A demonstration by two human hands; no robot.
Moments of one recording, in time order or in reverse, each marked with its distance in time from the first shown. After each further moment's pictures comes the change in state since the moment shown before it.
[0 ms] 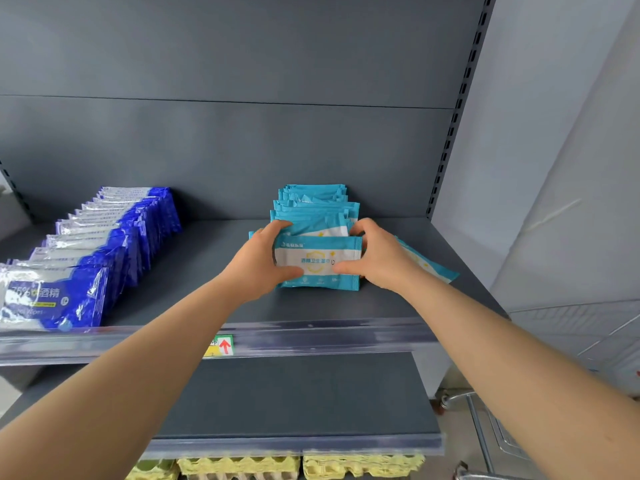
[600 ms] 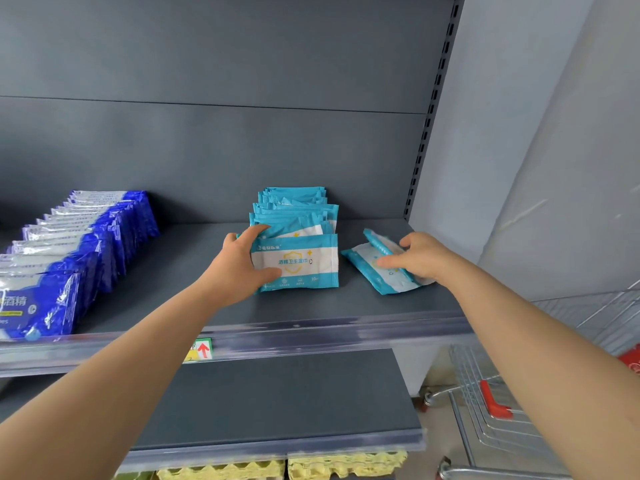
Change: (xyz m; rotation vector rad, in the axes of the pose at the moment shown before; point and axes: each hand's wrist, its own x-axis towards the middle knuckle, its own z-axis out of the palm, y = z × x) left_hand 0.003 -0.005 0.007 -0.016 0.017 -0.084; right_hand -0.010 0.048 -0.073 -0.257 0.042 0.437
